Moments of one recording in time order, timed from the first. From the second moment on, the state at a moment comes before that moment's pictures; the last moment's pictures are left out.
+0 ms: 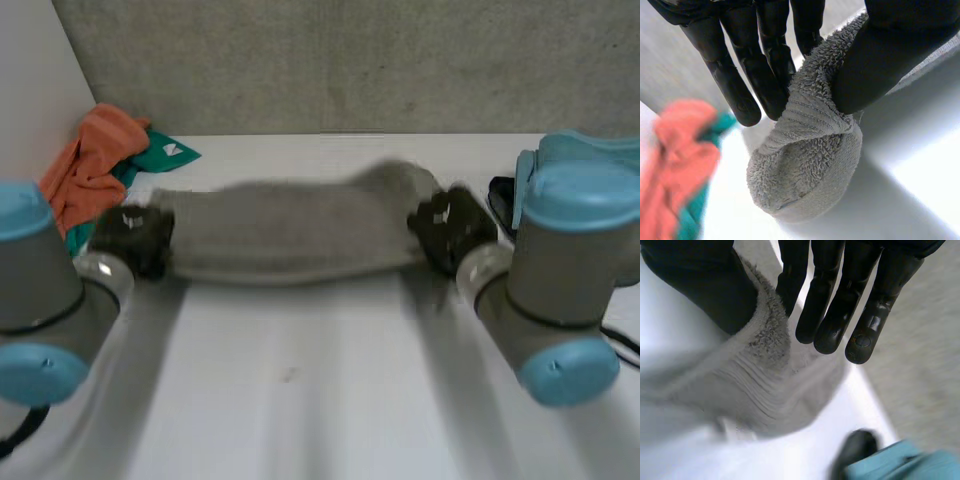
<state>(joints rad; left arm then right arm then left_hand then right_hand) 4.45 -1.94 -1.69 3.33 -1.59 3.54 2.08 -1.10 1.46 -0.07 1.59 2.42 1.12 1.20 1.19 1.20 0.97 0.97 1.17 1.18 1.19 0.99</state>
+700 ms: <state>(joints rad) 4.46 -1.64 -1.98 3.26 -1.60 3.57 1.81 -1.41 1.87 -0.03 1.42 2.87 0.43 0.43 0.42 0.42 0.25 0.30 0.36 0.34 0.33 0.15</state>
